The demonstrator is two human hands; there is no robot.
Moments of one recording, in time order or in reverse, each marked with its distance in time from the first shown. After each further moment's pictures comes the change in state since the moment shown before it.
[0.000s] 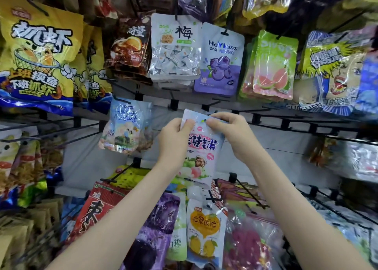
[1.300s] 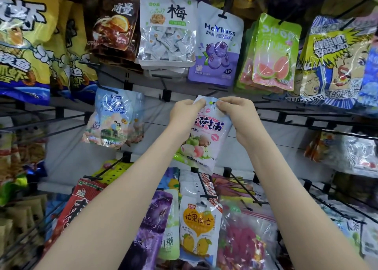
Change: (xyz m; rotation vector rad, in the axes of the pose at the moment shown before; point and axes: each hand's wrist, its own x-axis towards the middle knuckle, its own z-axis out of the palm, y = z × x) left_hand 0.065 -0.011 0.046 -0.066 -0.175 -0.274; right_hand 0.034 0.009 -0.016 -0.001 0.204 0.089
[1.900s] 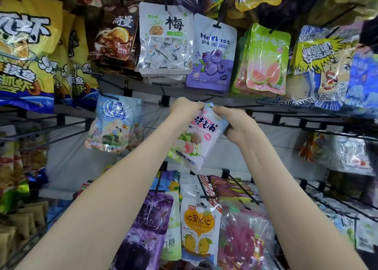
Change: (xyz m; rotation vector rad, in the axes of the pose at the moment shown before) left_hand 0.010 0.032 -0.001 0.360 0.037 -0.063; right_hand 0.004 -0.005 0.007 0.259 0.041 0.360
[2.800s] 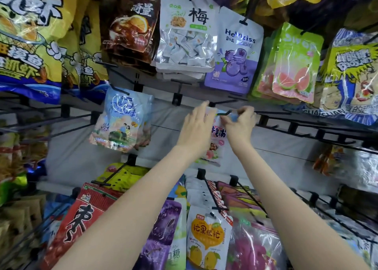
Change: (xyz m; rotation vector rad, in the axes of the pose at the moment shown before) left_hand 0.011 -0.078 0.016 0.801 0.150 0.749; right_hand 0.062 0.051 0.018 -0.635 0.407 -0.600
